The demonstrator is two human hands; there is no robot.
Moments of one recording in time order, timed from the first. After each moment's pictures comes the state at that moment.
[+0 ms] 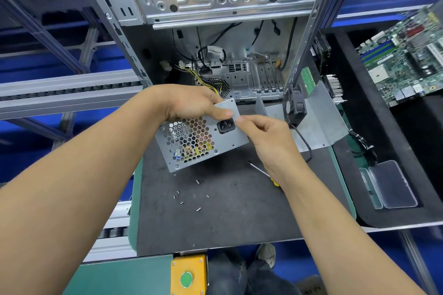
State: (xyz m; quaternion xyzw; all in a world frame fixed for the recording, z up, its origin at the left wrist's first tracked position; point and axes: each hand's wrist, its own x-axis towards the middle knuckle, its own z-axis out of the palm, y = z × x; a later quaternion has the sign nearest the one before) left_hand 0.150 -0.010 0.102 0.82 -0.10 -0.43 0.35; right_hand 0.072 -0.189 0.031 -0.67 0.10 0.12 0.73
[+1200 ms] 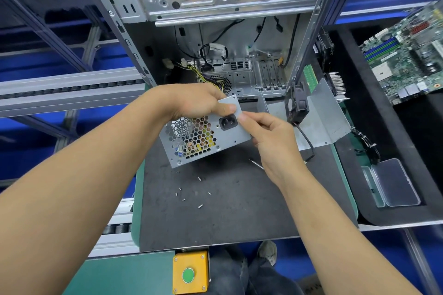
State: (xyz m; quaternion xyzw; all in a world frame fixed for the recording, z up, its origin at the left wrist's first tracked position) left_hand 0.148 -0.014 0.098 0.87 -0.10 -0.37 0.32; right_hand 0.066 -0.184 0.033 -0.63 0.15 0.08 0.76
